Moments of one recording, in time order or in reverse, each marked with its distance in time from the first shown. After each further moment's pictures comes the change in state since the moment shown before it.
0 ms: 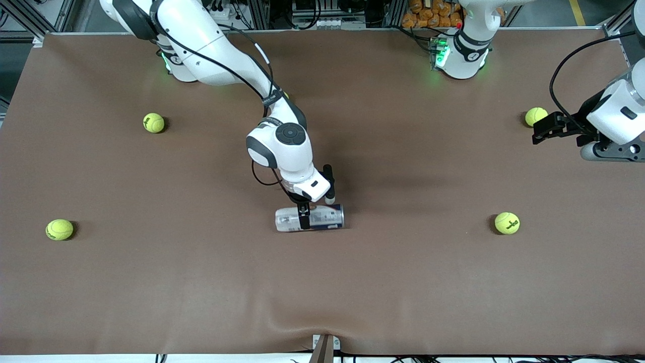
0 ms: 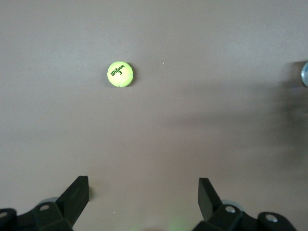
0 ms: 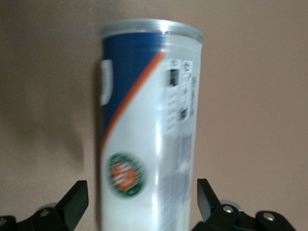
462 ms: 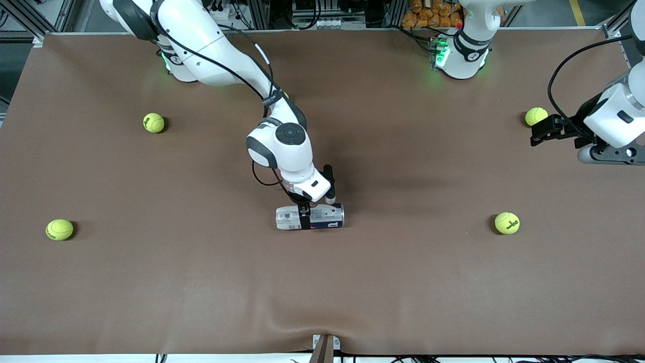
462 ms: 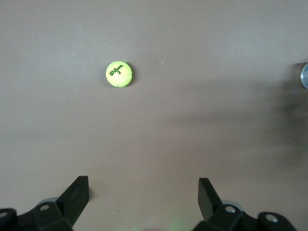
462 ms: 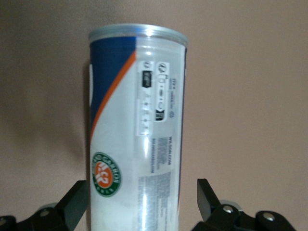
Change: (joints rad) left arm -0.001 0.016 -0.003 -0.001 0.000 0.005 0.000; right arm 0.000 0.000 0.000 0.002 0.000 0.008 0.000
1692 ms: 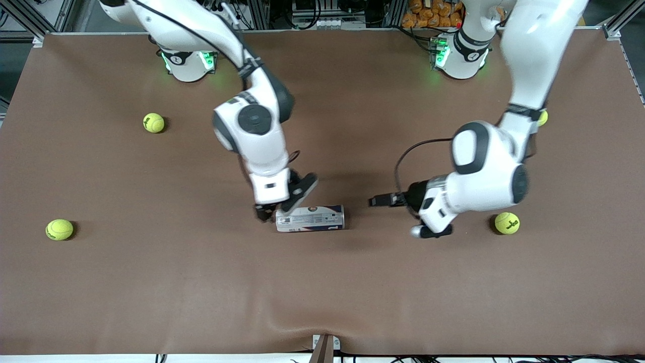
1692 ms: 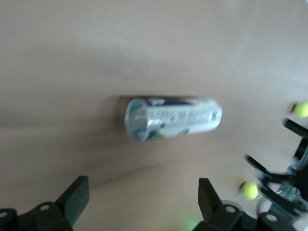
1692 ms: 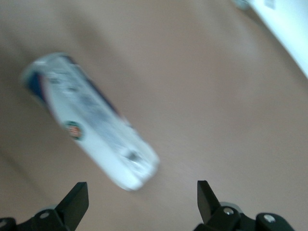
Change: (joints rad) left arm -0.285 0.524 -0.072 -0.022 -0.711 0.673 -0.141; right arm -0.108 -0.259 -0.021 -0.026 0.212 -0.298 0.491
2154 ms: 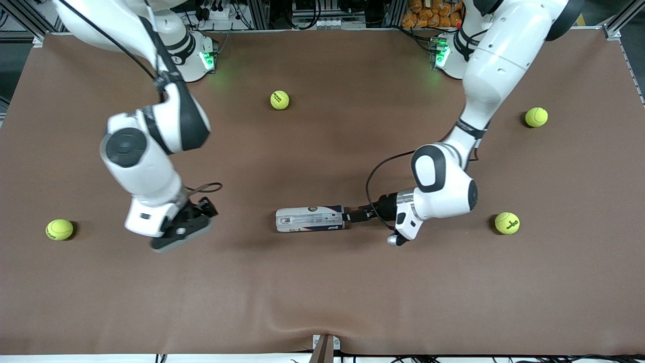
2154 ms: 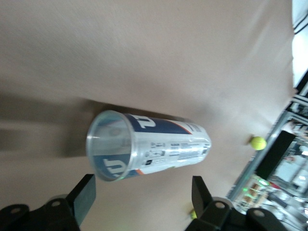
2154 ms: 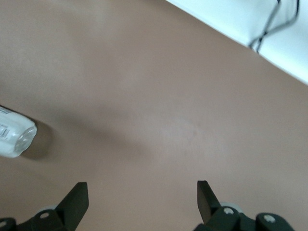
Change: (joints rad) left arm -0.082 0.169 -0.001 0.008 -0.396 0.163 0.101; right arm -0.265 -0.131 0.000 -0.003 0.058 -0.193 0.084
